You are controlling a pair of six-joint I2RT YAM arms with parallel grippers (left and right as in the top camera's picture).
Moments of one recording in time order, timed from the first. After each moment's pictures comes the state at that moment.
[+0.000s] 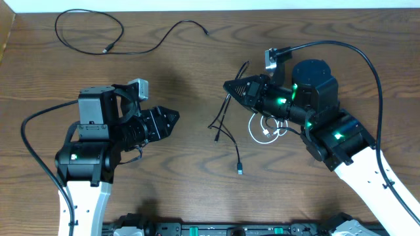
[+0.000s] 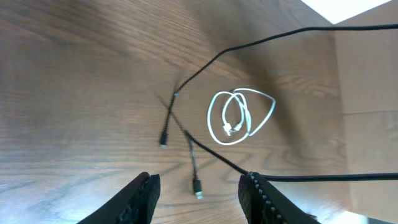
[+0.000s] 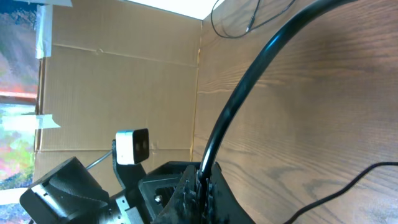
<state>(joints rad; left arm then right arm) -0.02 1.02 1.08 -0.93 0.57 -0.36 0.54 1.24 1.16 -0.27 -0.49 1.14</state>
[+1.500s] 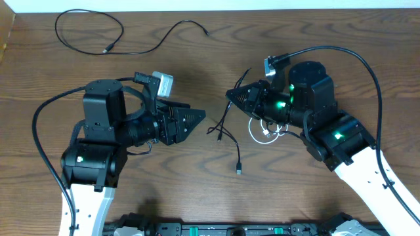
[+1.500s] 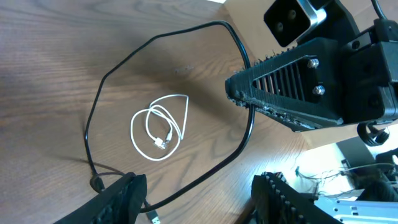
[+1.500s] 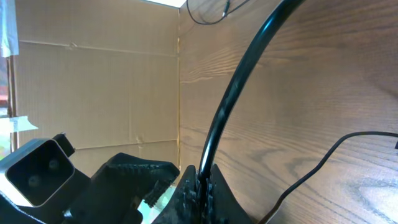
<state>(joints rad) -0.12 1.01 1.09 -0.74 0.86 -0.21 0.54 1.24 1.16 -0.38 -0.50 1.12</state>
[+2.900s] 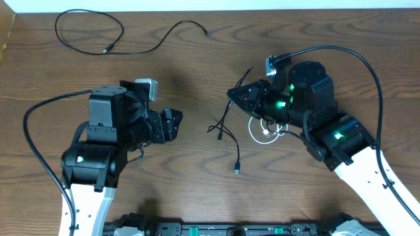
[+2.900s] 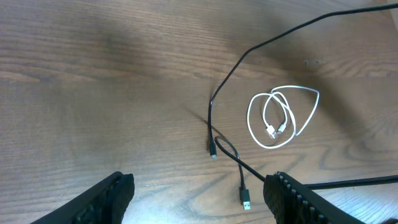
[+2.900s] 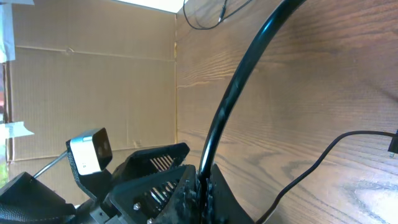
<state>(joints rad) -0.12 1.01 1.09 -0.91 0.36 -0.20 0.54 1.24 1.16 -0.38 -0.47 1.12</state>
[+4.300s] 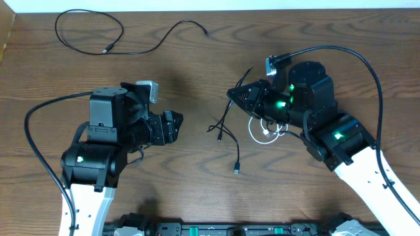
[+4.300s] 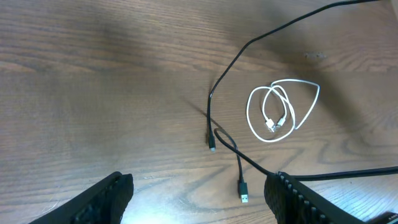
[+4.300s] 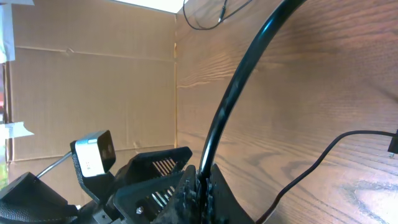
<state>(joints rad) -0.12 1.01 1.09 -0.94 0.37 -0.20 0.54 1.24 1.16 -0.38 -0.47 1.12</state>
